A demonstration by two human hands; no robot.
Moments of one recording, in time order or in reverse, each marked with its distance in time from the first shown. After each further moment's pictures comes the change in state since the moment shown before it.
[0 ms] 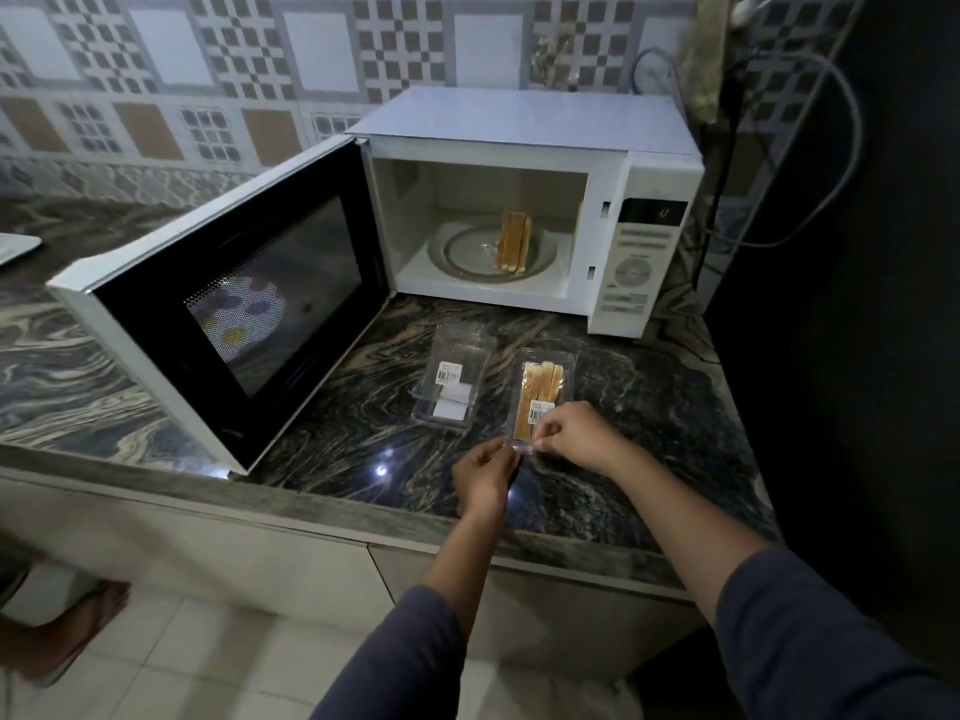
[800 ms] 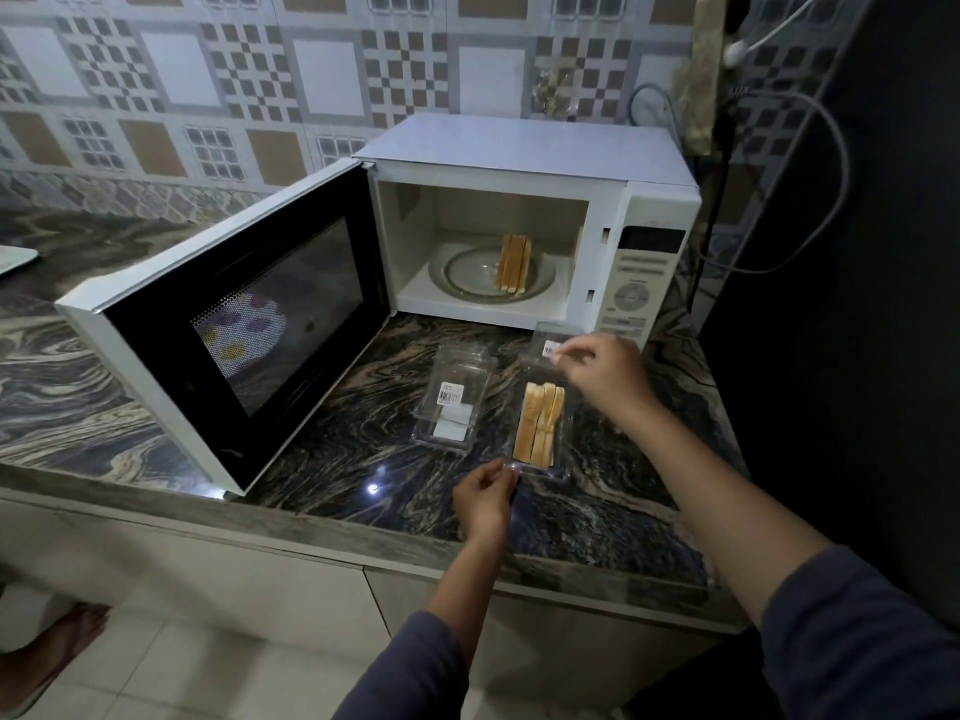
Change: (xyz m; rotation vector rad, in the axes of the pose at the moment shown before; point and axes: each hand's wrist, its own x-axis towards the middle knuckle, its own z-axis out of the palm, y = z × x) left_hand -0.006 0.003 -0.001 -0.001 0.026 0.007; right_hand -0.001 -0.044 -0.067 0.082 0.540 -0.157
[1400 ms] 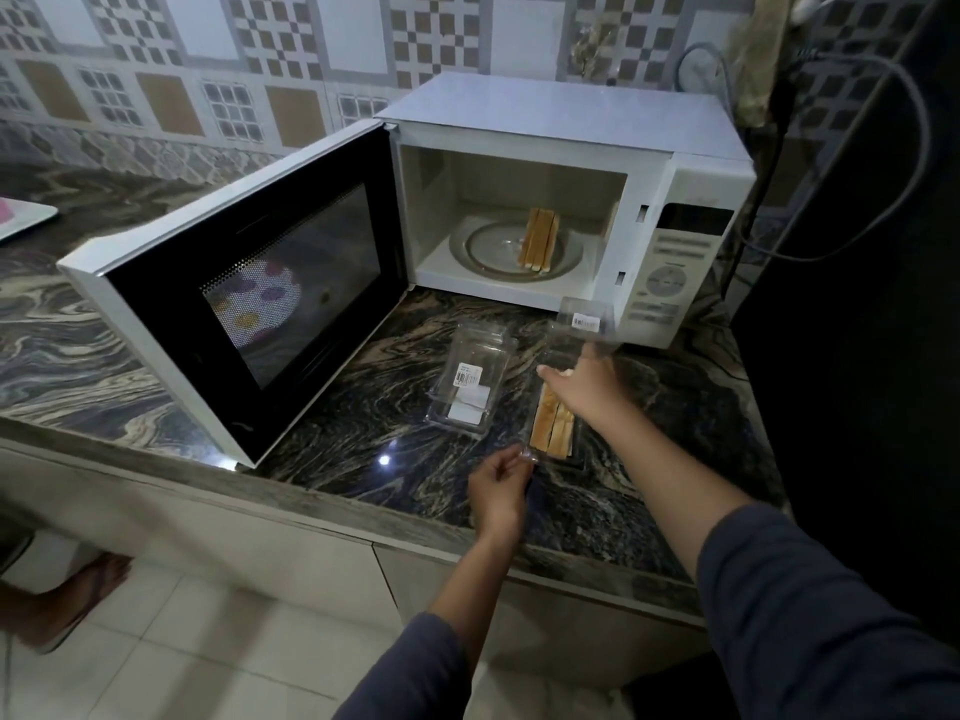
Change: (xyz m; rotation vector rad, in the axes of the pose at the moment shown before) left_hand -0.005 0.000 -0.004 0.089 -0.039 0.076; right_hand 0.012 0.008 0.060 -0.068 -0.267 0.393
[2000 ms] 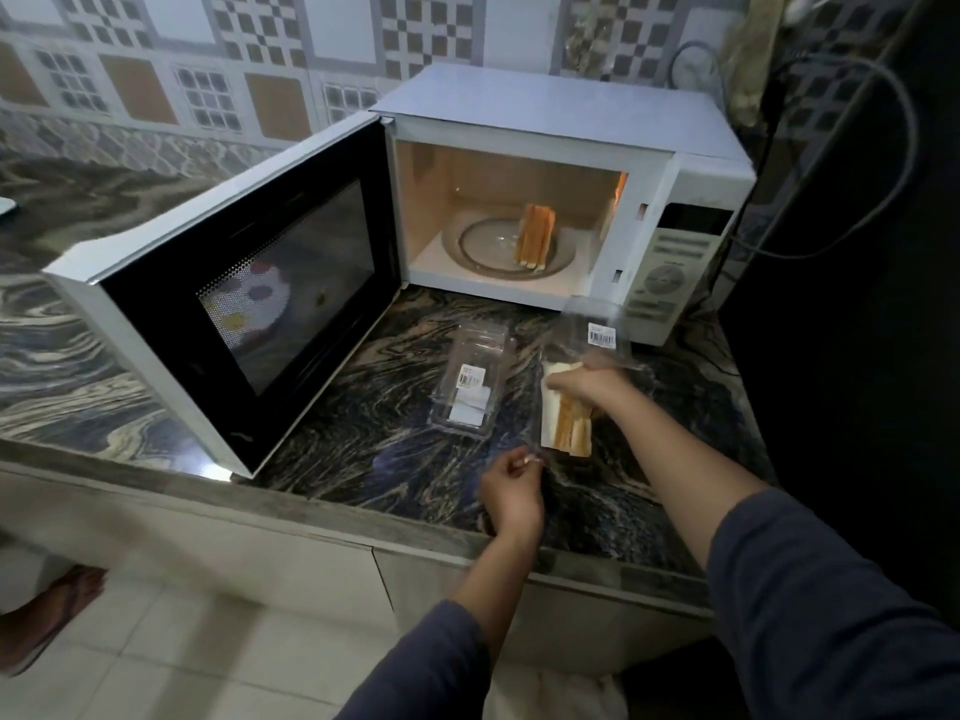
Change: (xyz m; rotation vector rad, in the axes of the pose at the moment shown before) left_hand -0.001 0.007 0.012 0.036 0.072 -0.092; right_hand -0.003 -0.018 -0.011 0.033 -0.124 0.226
